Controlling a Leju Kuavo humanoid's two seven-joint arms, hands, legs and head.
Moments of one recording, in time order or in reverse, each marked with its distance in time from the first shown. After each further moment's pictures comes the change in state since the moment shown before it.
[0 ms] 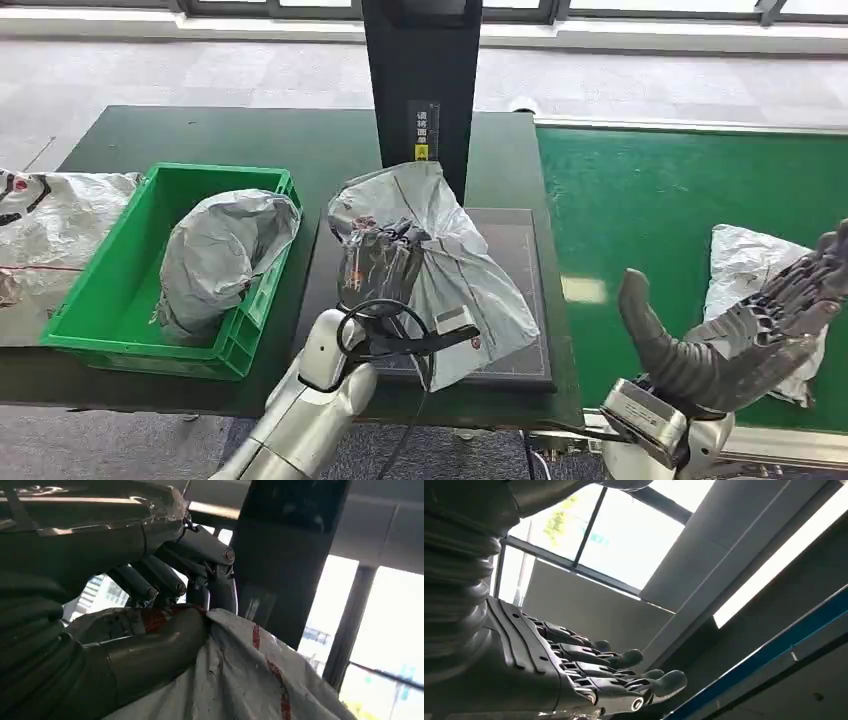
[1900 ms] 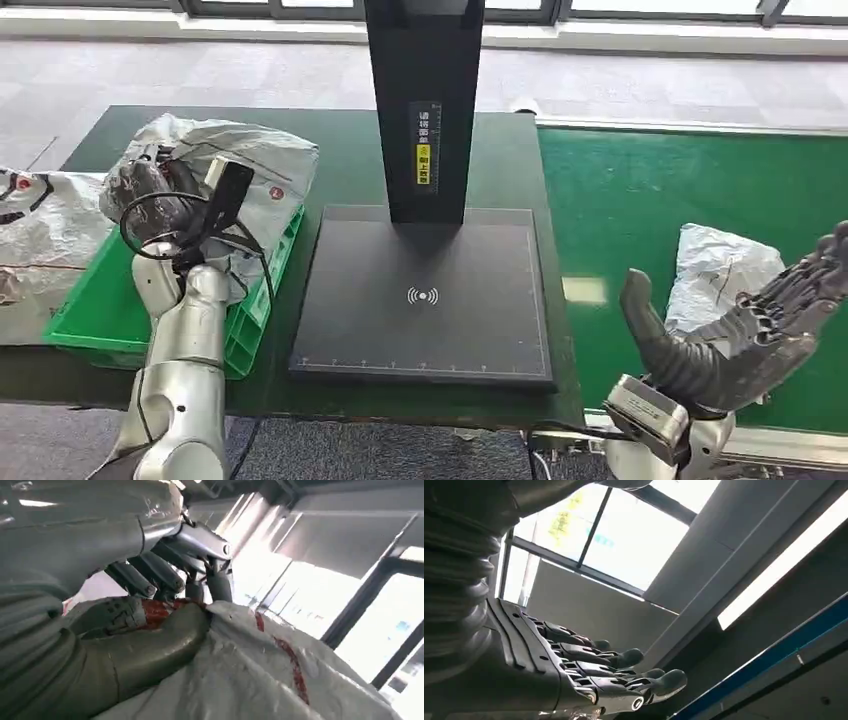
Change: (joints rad) left arm -0.321 0.131 0.808 0.179 -0.020 -0.003 0.042; right arm 0.002 0.000 -0.015 0.015 -0.007 0.000 0.000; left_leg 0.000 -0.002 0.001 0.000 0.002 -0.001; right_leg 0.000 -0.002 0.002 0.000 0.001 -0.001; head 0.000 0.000
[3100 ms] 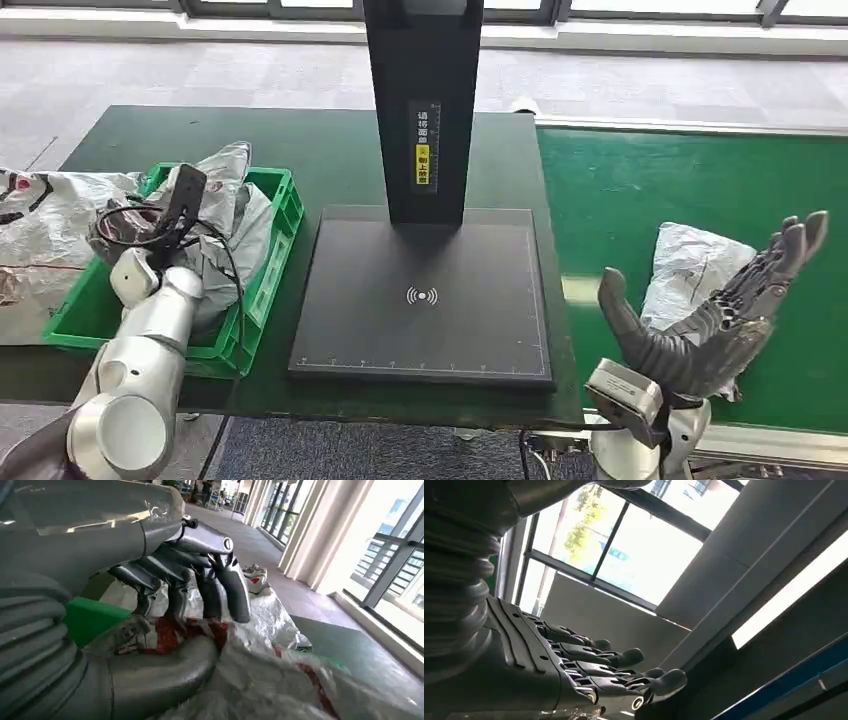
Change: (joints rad) left arm -0.105 0.199 0.069 0.378 -0.049 -0.012 0.369; right arm -0.009 0.000 0.000 0.091 -0.015 0.000 0.000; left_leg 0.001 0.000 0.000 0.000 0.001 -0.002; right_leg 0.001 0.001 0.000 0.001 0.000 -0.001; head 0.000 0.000
